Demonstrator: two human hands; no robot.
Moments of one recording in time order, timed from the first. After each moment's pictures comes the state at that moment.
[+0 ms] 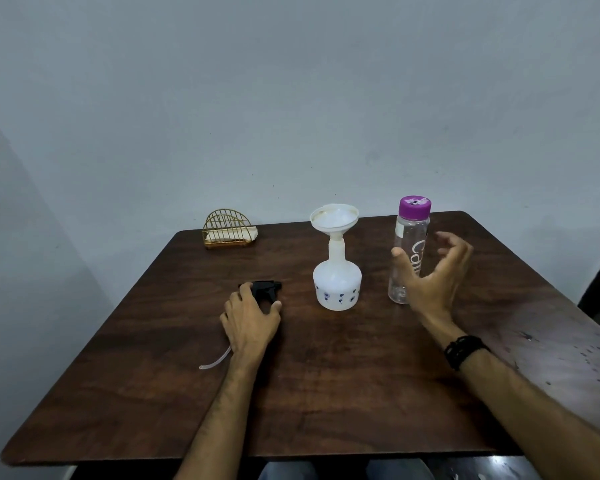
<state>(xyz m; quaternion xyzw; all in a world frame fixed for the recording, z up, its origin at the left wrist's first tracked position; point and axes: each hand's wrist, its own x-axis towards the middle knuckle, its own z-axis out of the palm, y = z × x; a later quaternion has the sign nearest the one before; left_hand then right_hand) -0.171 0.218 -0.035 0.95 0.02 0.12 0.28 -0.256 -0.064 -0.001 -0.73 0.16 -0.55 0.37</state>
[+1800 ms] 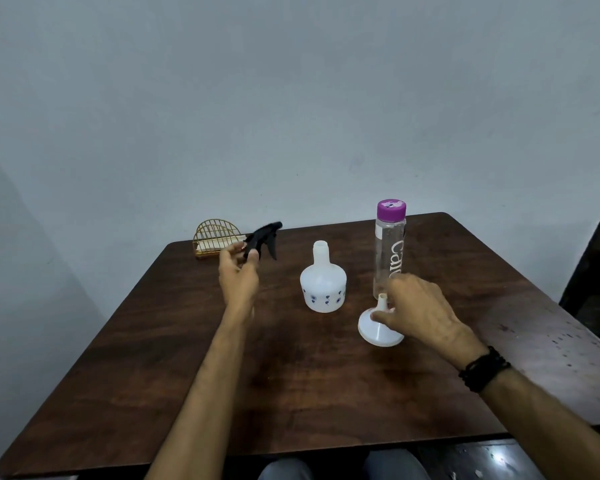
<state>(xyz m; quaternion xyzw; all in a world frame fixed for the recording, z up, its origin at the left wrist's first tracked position) -0.159 0.191 0.042 0.67 -0.01 0.14 0.73 -0.314 -0.052 0.032 -0.98 0.09 -0.16 0.05</state>
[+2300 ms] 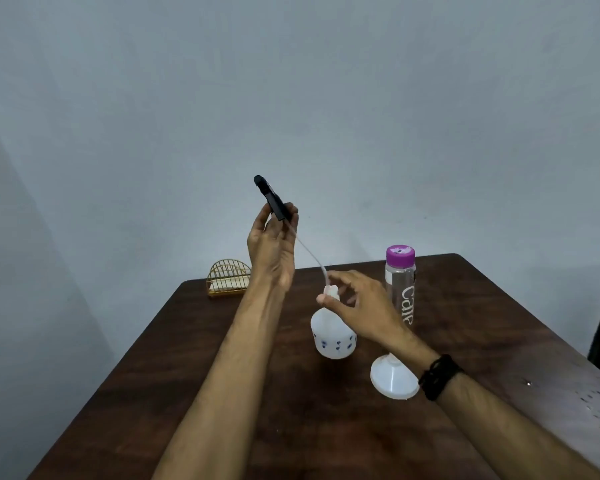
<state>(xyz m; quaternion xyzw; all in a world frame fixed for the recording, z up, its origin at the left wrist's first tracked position) -0.160 0.138 0.168 0.26 -0.17 -0.03 0.95 -0.257 0.003 0.084 -0.88 -0.04 -0.28 0.38</state>
